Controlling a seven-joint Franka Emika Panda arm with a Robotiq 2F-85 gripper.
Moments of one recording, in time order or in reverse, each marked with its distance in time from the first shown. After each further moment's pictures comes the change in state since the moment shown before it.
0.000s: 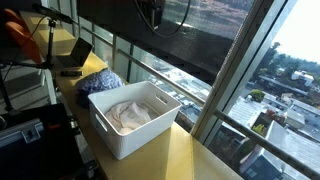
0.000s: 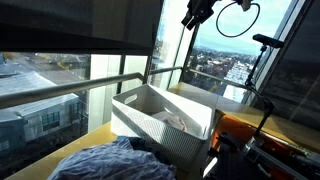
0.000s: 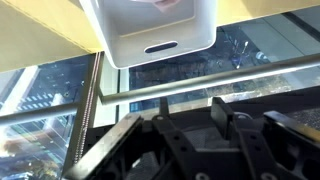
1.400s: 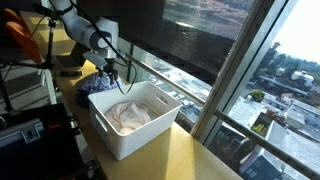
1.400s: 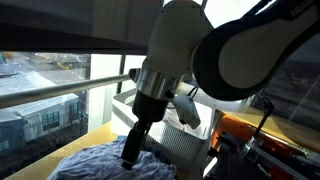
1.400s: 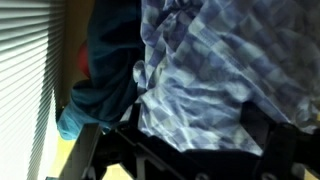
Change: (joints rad) arm 0.233 0.643 0.199 0.041 -0.075 0.217 -0.024
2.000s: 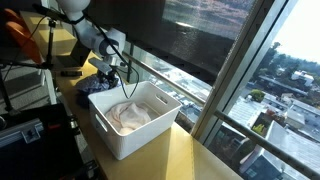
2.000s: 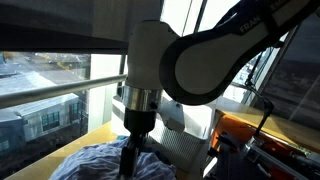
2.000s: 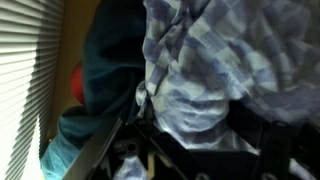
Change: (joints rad) arm 0.002 0.146 -0.013 0.171 0.003 -0.207 -0.038
